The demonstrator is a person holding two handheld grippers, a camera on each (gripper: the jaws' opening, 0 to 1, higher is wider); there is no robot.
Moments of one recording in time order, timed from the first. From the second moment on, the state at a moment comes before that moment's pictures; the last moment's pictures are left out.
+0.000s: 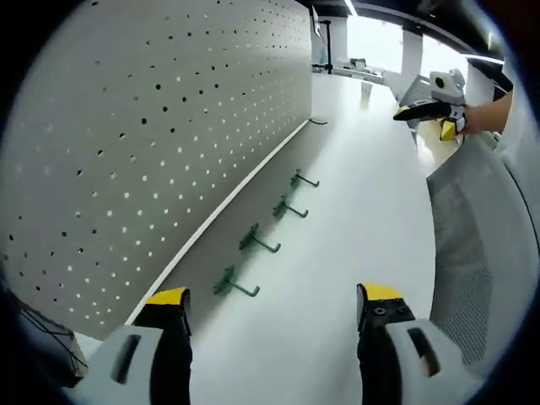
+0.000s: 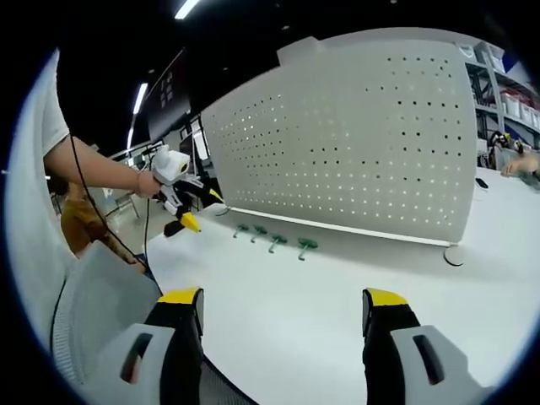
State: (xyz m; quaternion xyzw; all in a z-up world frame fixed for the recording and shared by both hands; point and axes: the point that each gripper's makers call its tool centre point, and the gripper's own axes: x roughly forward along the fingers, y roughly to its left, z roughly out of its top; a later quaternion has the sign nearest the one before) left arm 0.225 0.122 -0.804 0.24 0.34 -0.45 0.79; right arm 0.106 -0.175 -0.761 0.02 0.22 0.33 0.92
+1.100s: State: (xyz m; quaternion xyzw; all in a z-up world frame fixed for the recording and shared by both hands) left arm 0.247 0.122 -0.838 0.36 0.37 -0.52 0.68; right arm 0.110 -0.171 -0.768 0.02 0.23 0.33 0.91
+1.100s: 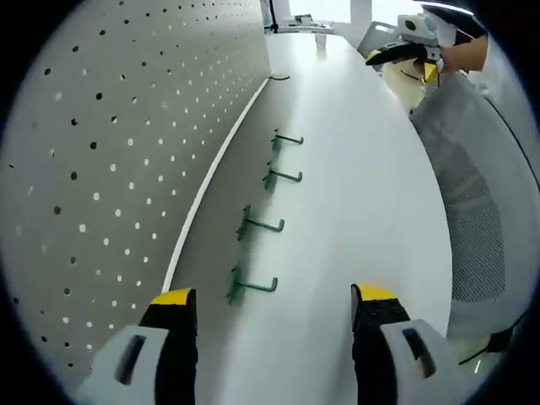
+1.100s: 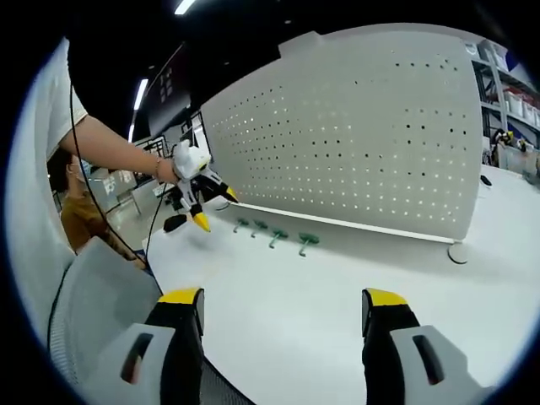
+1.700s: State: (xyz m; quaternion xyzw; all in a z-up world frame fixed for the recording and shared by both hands) left arm 0.255 0.124 -0.854 0.38 0.39 -0.53 0.65; right arm 0.107 -0.176 -0.771 0.02 0.24 0.33 0.91
